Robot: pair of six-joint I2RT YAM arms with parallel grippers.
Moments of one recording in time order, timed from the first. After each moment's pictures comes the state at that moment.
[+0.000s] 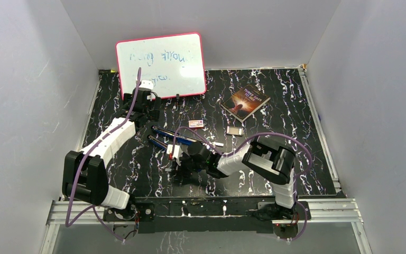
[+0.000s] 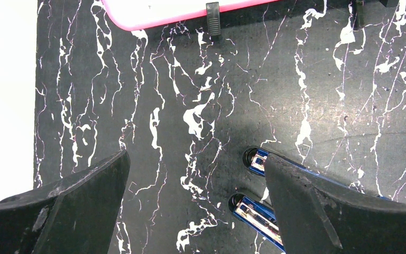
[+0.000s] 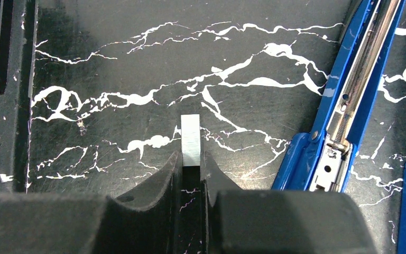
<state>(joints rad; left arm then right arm) -0.28 1.43 1.02 -0.32 -0.43 0.01 1.15 1.93 0.84 0.63 -0.33 -0.14</state>
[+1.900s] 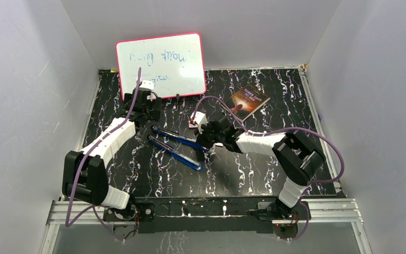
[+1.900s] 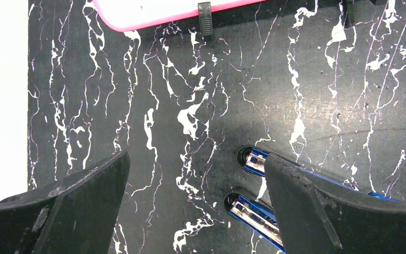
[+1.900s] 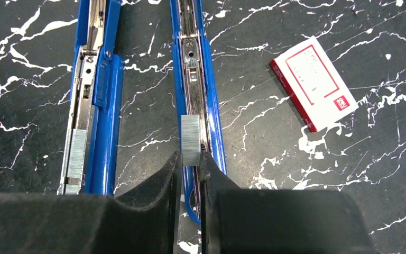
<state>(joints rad) -0.28 1.43 1.02 -0.32 -0.40 0.01 0.82 1.70 0.90 0.20 -0.28 -0.16</state>
